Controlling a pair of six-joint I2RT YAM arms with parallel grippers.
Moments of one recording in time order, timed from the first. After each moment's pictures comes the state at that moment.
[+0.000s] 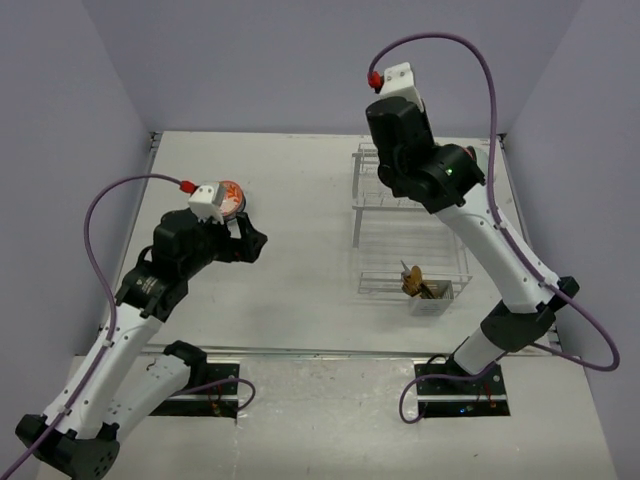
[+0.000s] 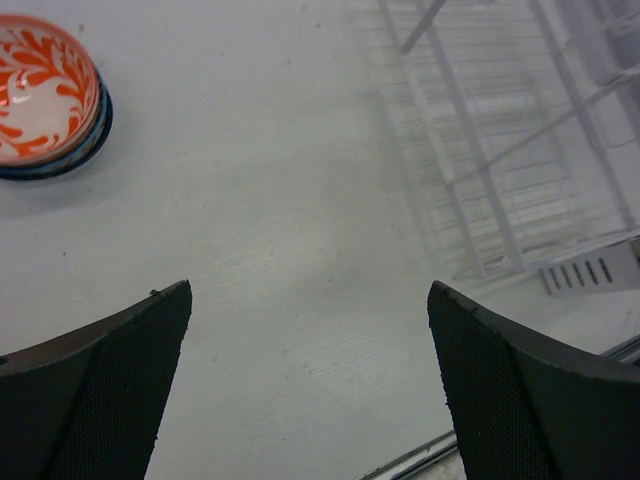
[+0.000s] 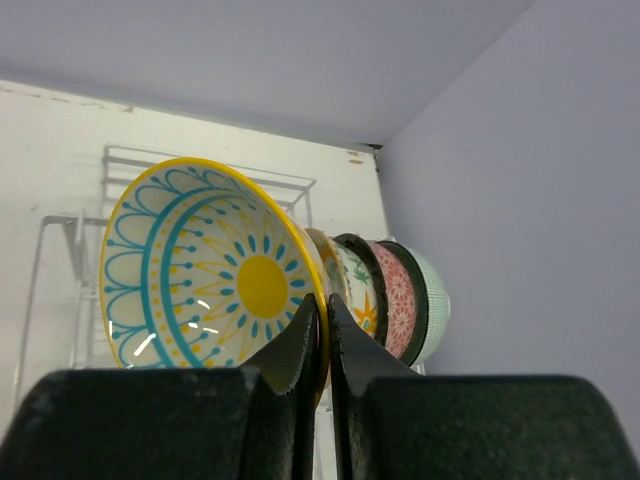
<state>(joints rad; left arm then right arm) -0.39 0.77 0.84 -0.52 0.06 -0.32 0.76 1.62 2.06 -0.91 1.06 -0.10</state>
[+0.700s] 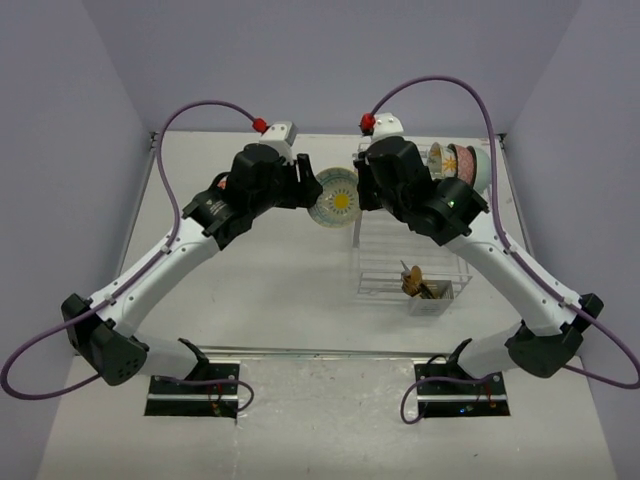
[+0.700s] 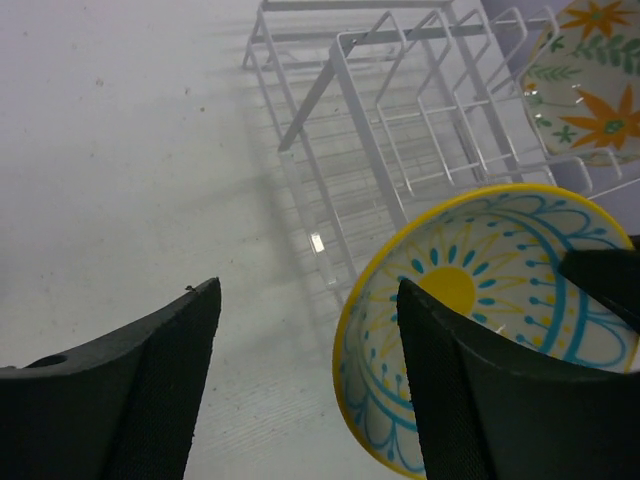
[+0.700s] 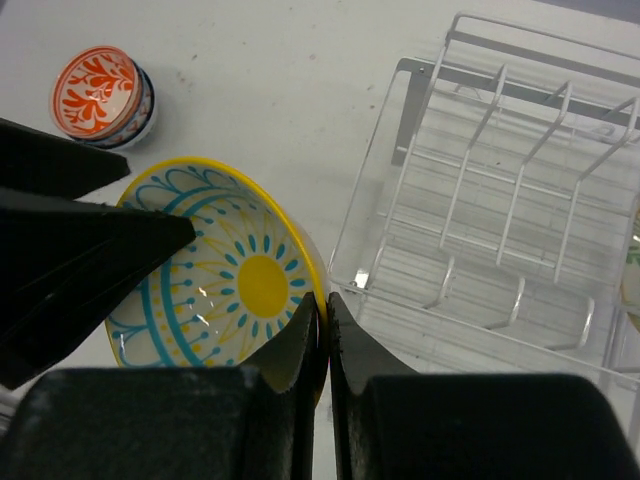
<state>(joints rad) -0.67 1.35 1.41 -0.46 -0.08 -0.47 0.81 1.44 1.75 -0.88 0.42 0.34</state>
